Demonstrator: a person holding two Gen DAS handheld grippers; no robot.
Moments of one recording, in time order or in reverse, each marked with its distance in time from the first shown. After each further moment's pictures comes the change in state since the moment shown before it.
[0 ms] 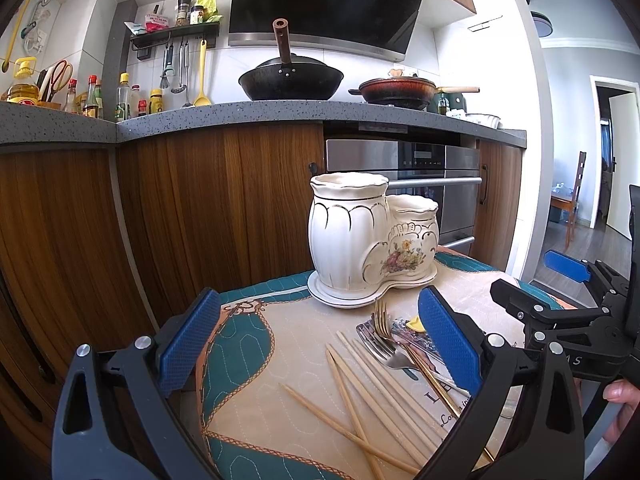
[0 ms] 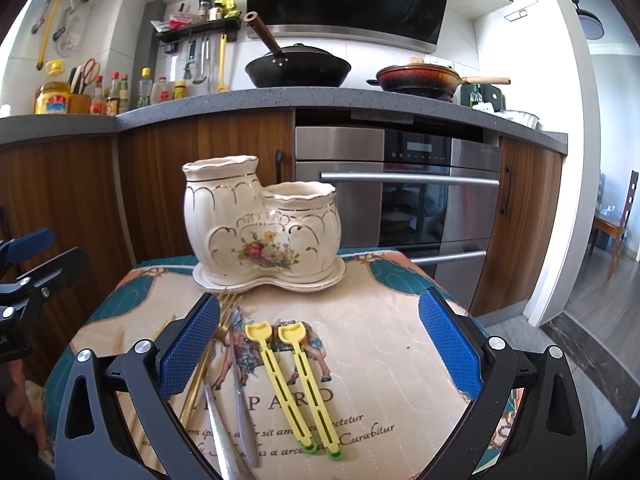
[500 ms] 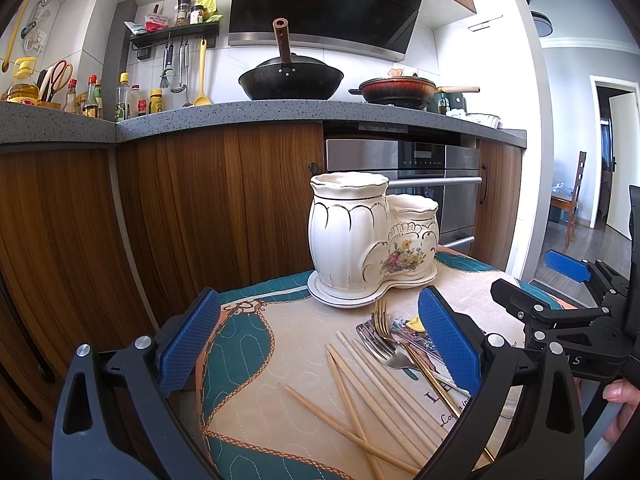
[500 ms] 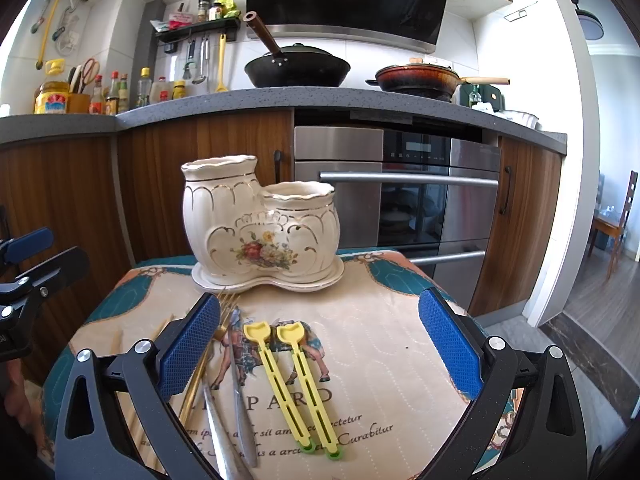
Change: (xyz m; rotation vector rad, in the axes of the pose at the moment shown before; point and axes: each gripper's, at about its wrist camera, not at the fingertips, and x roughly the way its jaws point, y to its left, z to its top) left arm 0.000 0.002 0.005 -0.001 0.004 0.000; right arm 0.000 0.000 0.000 -0.001 -0.001 0.000
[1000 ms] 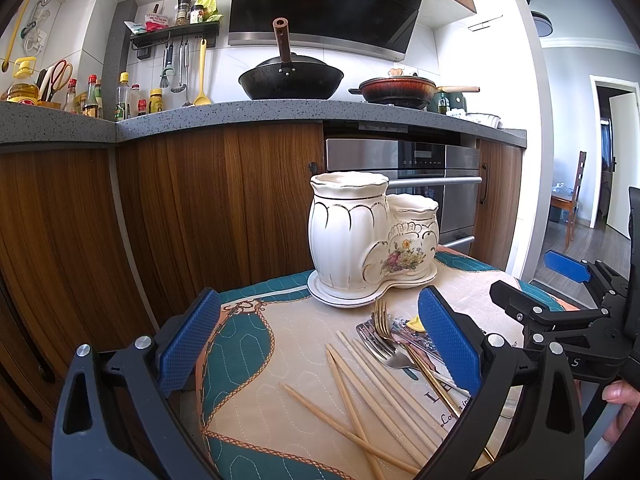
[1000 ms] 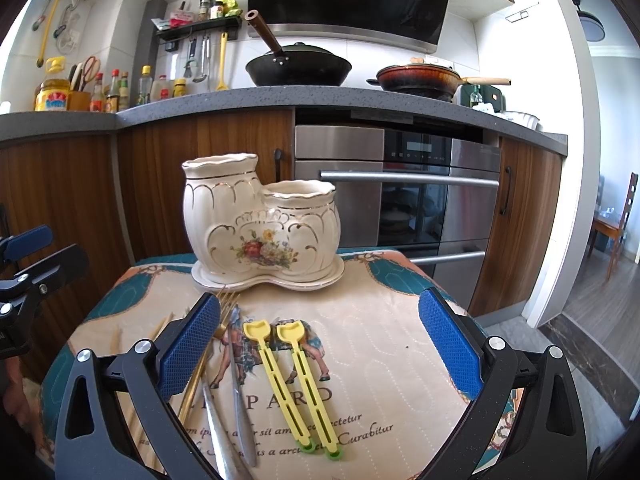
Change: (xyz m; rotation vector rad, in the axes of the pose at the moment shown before) left arm 0.000 0.000 0.001 -0.001 0.000 0.000; right arm 0.000 0.000 -0.001 -0.002 0.002 0.000
